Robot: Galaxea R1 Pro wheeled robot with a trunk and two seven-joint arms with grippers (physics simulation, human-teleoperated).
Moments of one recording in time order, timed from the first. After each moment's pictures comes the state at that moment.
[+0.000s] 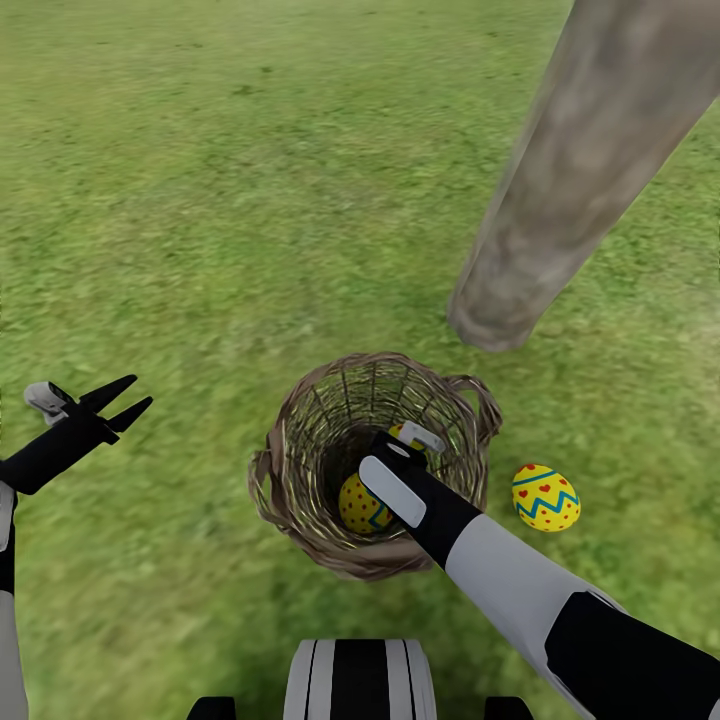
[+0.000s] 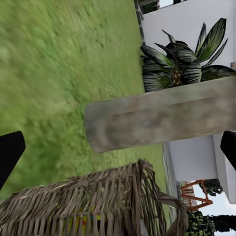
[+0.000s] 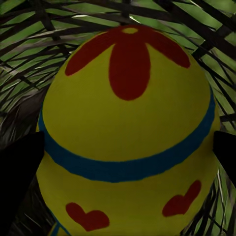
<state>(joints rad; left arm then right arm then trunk) -0.72 0.31 0.62 -1.09 0.61 0.98 -1.03 -0.98 0.17 0.79 -0.77 -1.14 -0.01 -1.02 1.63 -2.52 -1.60</state>
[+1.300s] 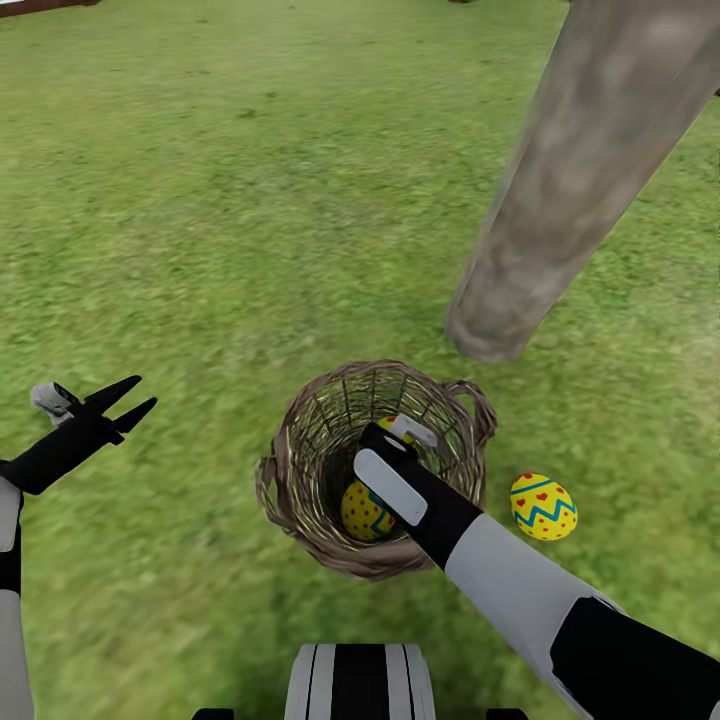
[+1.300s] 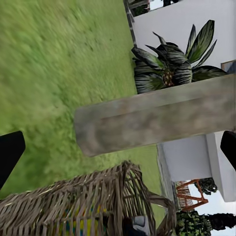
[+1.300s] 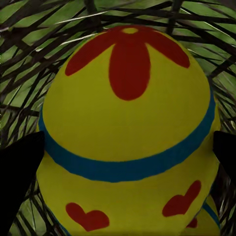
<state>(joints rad) -0.72 0.29 0.61 -1.10 0.61 0.98 -1.03 -0.98 0.17 0.79 -0.87 -1.18 -0.01 -1.04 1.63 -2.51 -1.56</state>
